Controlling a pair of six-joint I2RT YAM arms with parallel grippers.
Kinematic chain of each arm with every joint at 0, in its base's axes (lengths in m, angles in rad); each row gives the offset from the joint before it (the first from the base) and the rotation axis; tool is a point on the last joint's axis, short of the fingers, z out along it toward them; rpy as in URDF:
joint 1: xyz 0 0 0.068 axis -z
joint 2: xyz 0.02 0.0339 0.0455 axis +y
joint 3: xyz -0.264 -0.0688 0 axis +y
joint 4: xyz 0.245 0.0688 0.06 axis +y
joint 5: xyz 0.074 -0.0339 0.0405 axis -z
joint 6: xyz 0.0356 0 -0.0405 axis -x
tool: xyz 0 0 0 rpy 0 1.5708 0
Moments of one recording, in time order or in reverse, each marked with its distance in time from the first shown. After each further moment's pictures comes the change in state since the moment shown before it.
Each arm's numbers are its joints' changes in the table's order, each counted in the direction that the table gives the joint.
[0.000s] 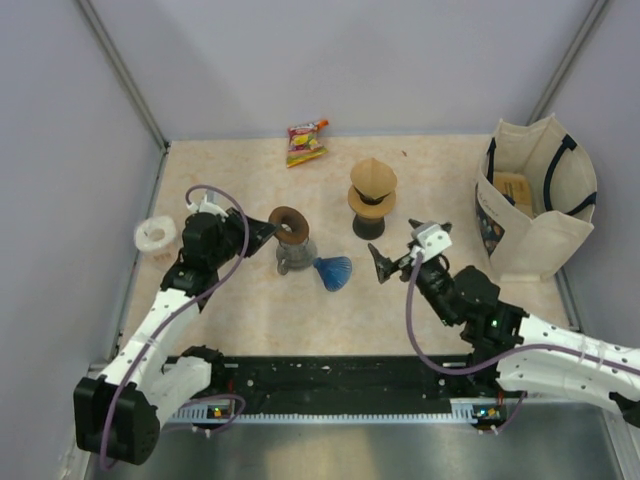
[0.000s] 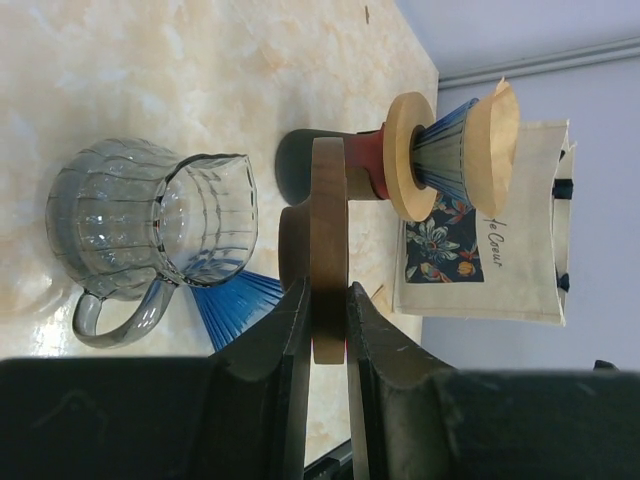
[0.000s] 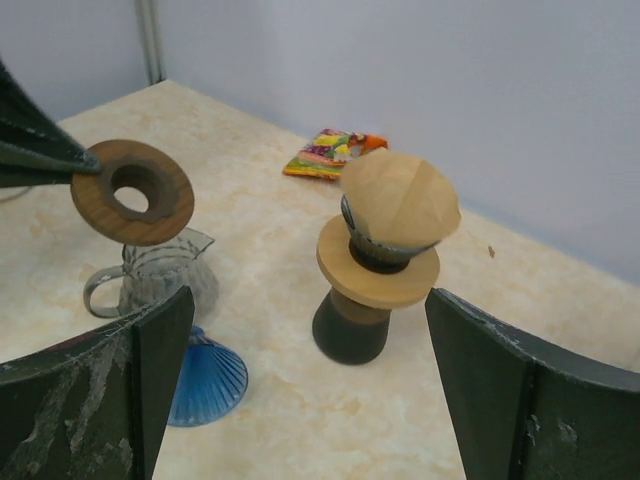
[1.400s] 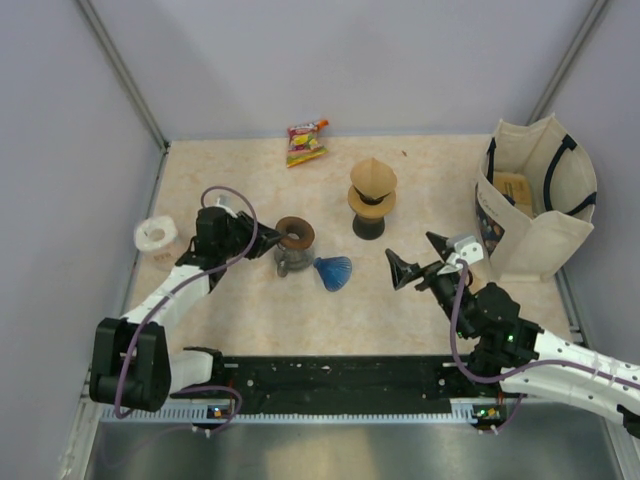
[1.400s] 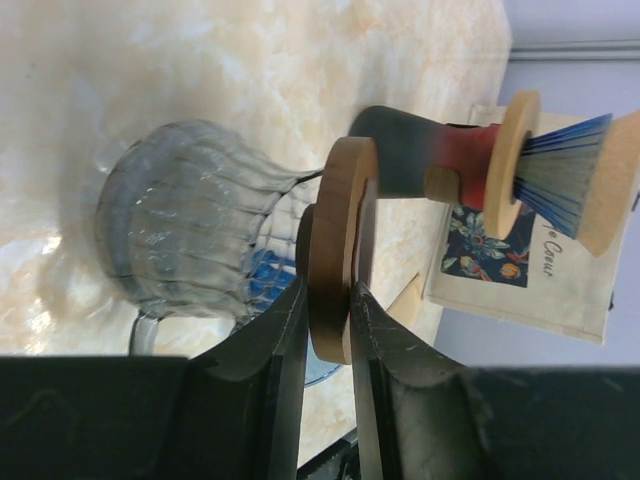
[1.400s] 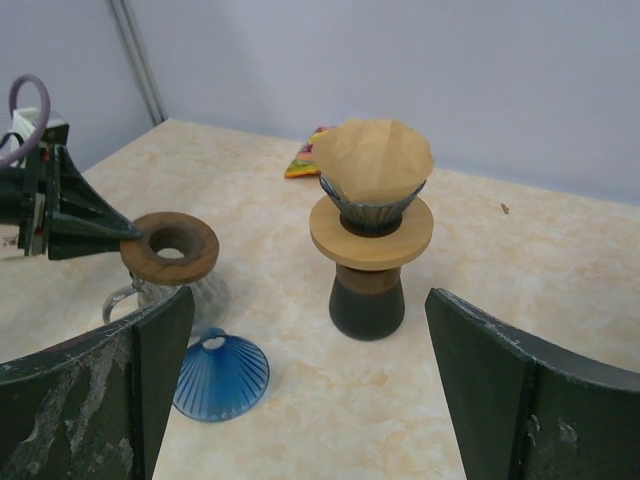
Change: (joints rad) left arm -0.069 0.278 0.022 -0.124 0.126 0.009; right arm 0.000 -0.240 0.157 0.025 0.118 -0.217
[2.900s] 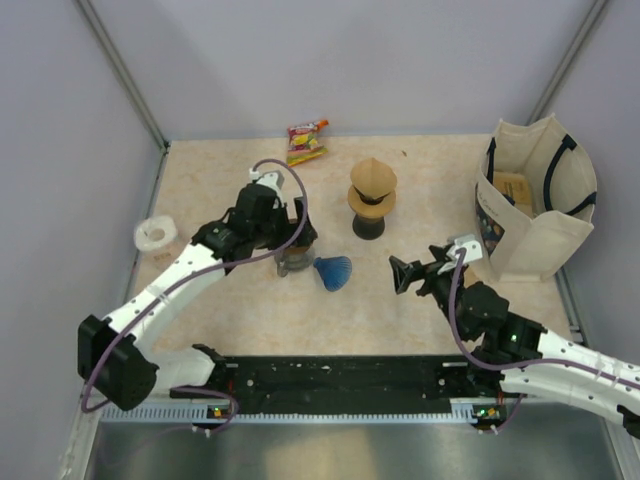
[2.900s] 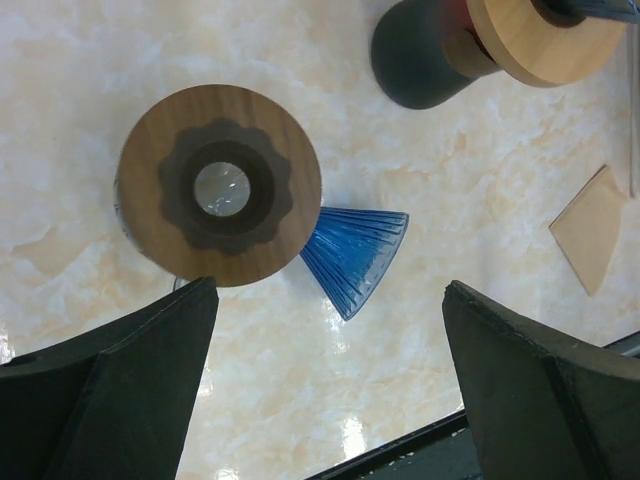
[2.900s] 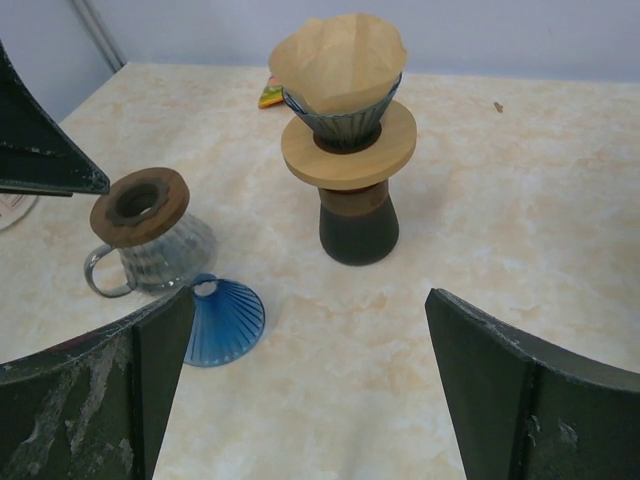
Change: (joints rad) left arm 0.380 -0.008 -0.423 0.591 -0.408 -0.480; right arm 0.000 -0.006 -0.023 0.224 0.080 -0.229
